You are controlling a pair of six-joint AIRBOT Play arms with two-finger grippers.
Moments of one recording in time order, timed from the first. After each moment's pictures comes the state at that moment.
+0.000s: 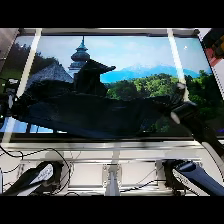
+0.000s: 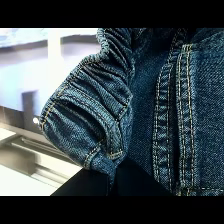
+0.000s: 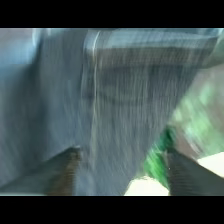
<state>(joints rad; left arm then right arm) 0.28 -1.06 0.86 2.09 -1.06 -1.45 0.25 -0.96 0.70 -1.86 0.87 2.41</state>
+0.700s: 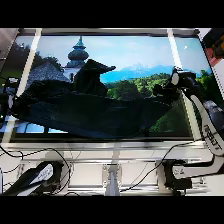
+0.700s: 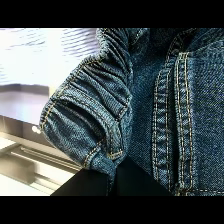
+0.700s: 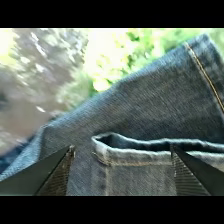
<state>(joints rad) 0.28 -1.06 0.86 2.08 -1.03 -1.45 0.05 -1.55 1.26 -1.63 1.13 2.08</state>
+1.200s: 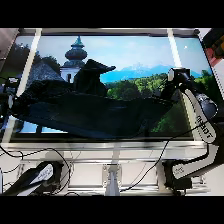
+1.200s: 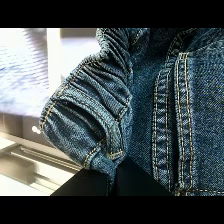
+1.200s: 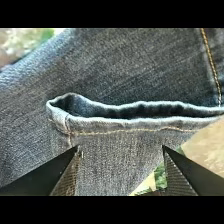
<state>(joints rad) 0.28 -1.06 0.86 2.08 -1.03 -1.45 0.05 -1.68 1.36 -1.62 1.40 2.01</state>
